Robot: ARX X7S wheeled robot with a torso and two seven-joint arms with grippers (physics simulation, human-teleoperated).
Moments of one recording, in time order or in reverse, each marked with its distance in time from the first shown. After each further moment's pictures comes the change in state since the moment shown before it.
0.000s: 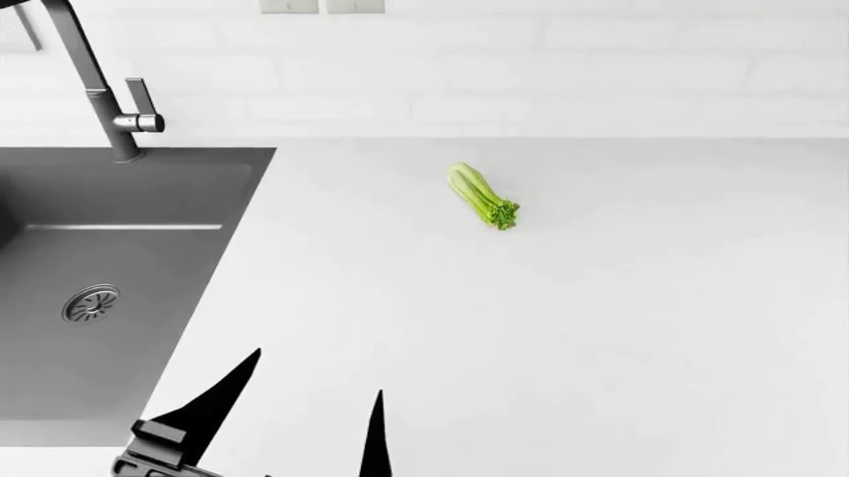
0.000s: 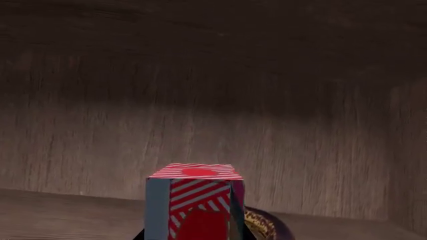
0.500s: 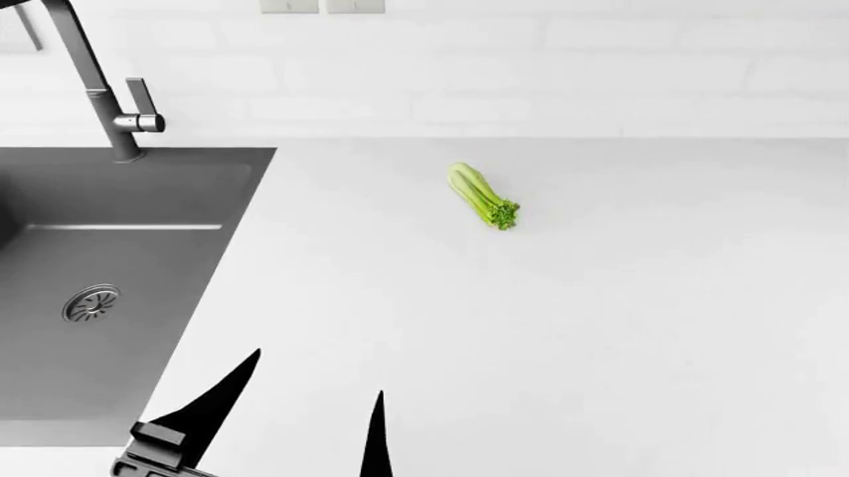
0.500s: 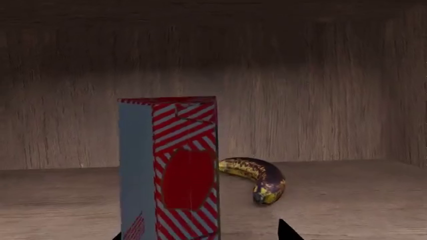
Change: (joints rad) left arm -0.005 0.005 0.015 0.002 0.012 0.000 -0.010; right arm -0.082 0.164 0.018 -0.277 0.265 0.126 0.227
